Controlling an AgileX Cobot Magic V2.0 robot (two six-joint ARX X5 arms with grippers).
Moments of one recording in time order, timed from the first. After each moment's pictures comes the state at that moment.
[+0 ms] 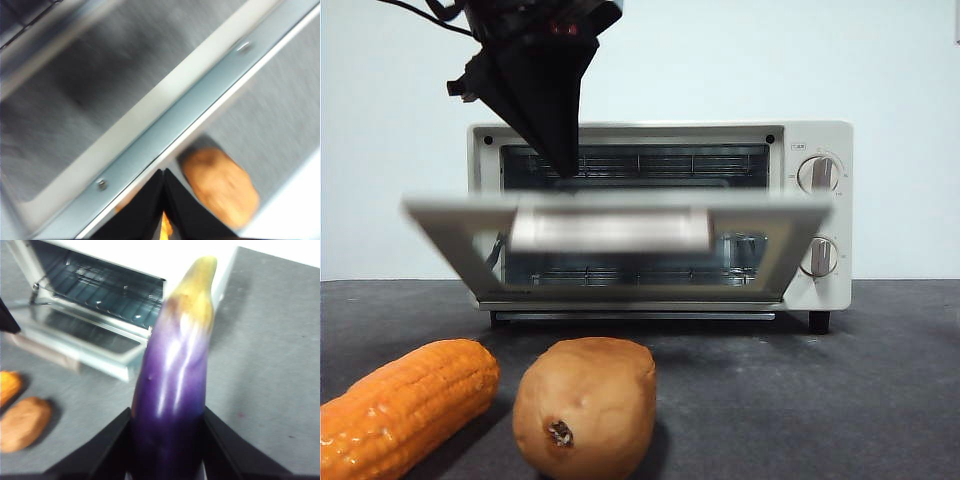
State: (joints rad) left arm -0.70 1.63 1.50 -1.07 0.16 0.03; right arm 0.79 0.67 1.15 -1.11 0.31 0.24
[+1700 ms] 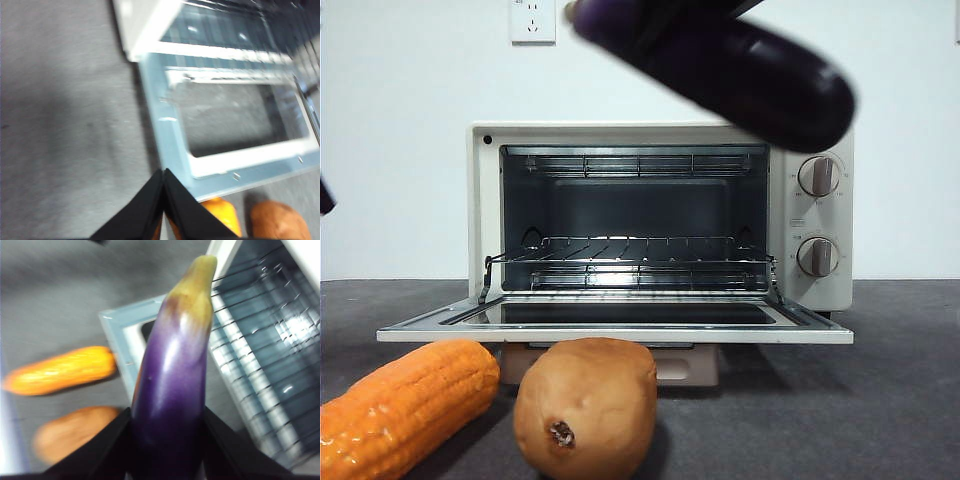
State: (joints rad) left arm -0.03 0.95 0.65 -0.49 0.47 -0.17; right arm 0.88 1.36 1.29 -0.75 -0.04 -0.27
